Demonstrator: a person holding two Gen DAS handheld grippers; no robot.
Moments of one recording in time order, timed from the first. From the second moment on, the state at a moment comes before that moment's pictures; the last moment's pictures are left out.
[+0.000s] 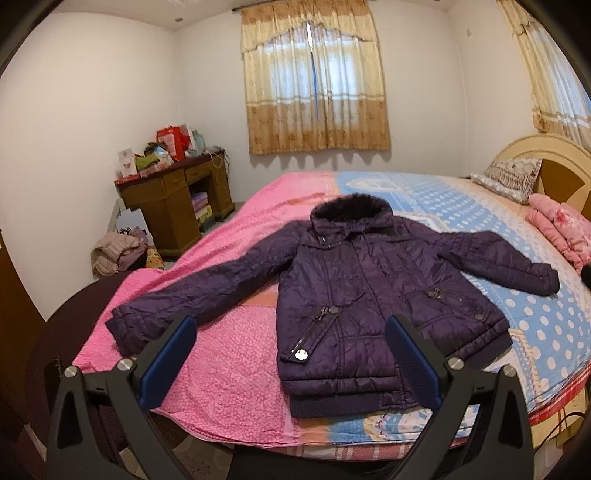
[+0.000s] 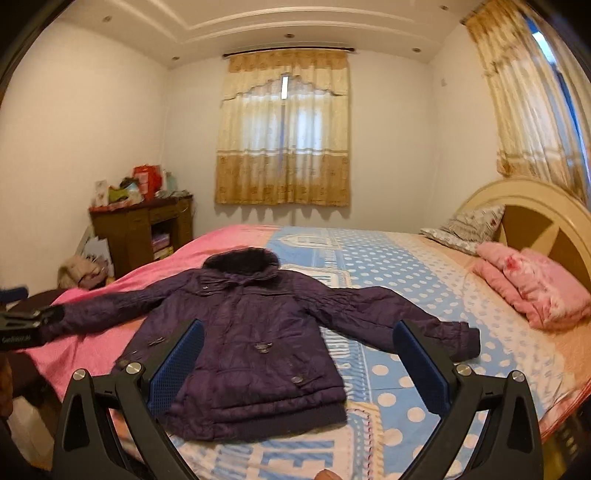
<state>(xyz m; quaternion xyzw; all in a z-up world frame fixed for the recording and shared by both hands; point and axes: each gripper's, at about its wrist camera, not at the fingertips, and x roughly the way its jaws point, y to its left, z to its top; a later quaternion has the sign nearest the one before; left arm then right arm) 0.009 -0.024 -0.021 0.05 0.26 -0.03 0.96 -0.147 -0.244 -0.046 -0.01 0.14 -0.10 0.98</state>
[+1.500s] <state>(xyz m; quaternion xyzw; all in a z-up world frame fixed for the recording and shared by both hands) 0.214 -0.072 -0.113 0.08 0.35 -0.03 0.93 -0.049 -0.627 -0.144 0.37 0.16 -0.25 0.88</state>
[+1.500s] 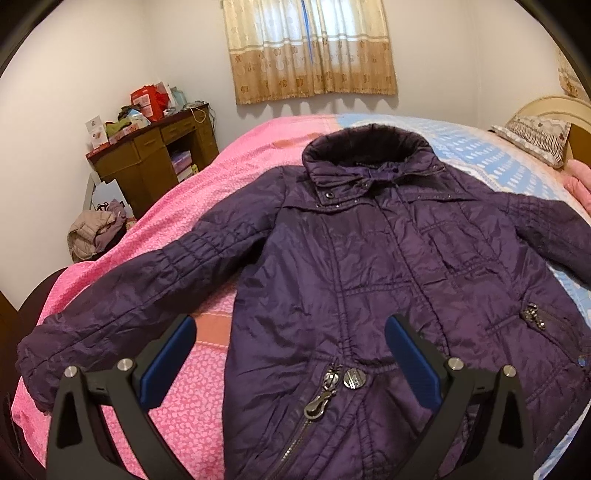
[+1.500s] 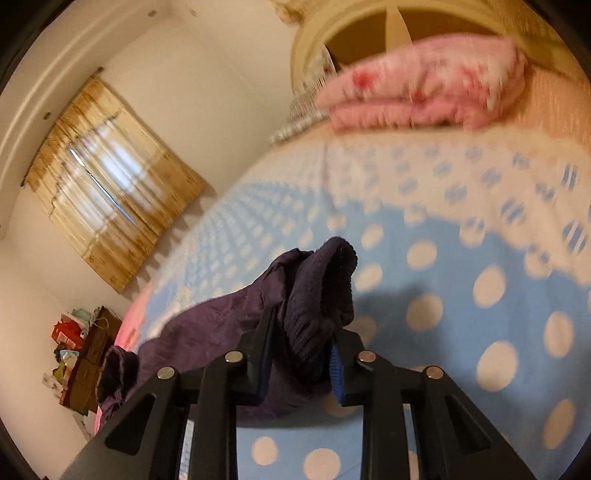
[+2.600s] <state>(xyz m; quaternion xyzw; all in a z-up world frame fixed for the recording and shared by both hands) 0.211 0.016 -0.105 -0.03 0.33 -0.01 0.94 0.197 -0.146 0.032 -0.14 0.18 0.11 0.97</state>
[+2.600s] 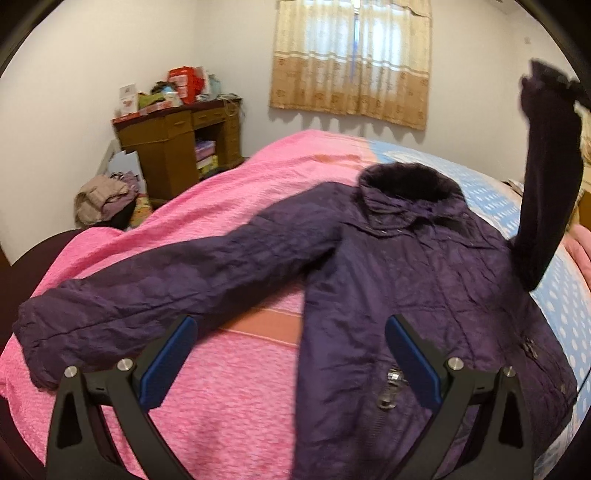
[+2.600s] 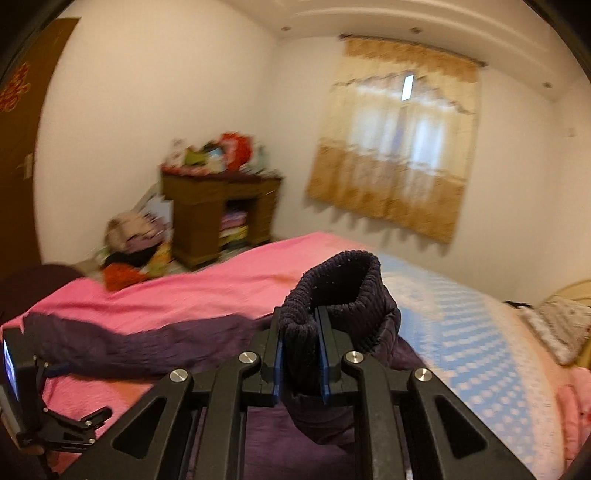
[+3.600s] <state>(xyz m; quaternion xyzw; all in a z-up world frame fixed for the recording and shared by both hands) 0.316 -0.070 -0.145 -0.01 0.41 -0.12 0.90 0.174 -0.268 -0.177 0.05 0.37 0.09 0.93</state>
